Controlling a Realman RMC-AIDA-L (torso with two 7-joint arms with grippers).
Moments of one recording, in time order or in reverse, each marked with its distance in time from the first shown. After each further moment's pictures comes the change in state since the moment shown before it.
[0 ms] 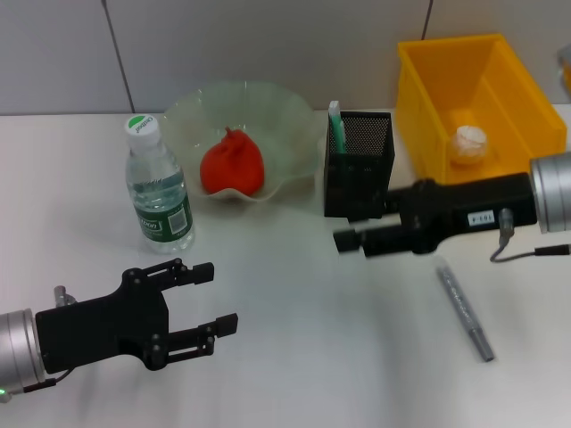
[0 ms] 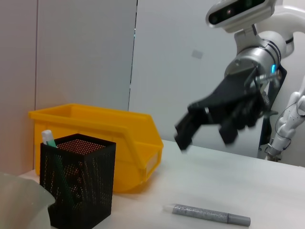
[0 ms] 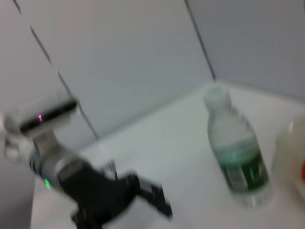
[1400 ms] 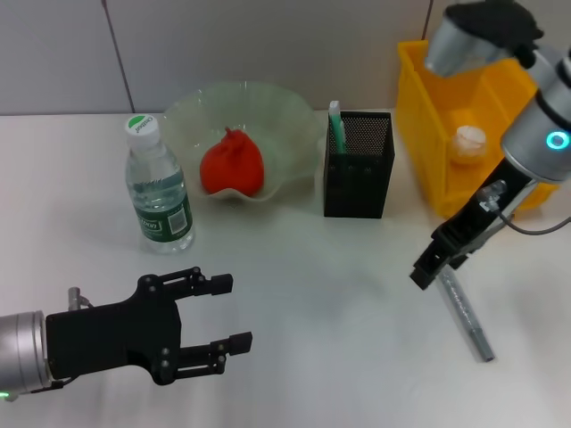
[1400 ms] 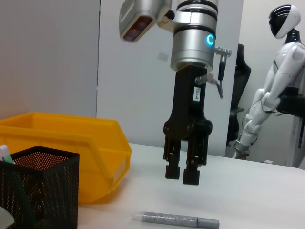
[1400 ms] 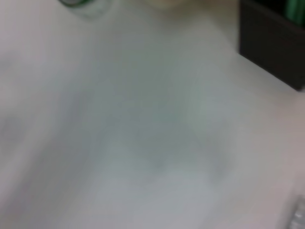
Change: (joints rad) left arm -0.018 0.001 0.043 0.014 0.011 0.057 0.015; right arm 0.354 0.018 -0.106 -0.146 -0.800 -0.193 0.884
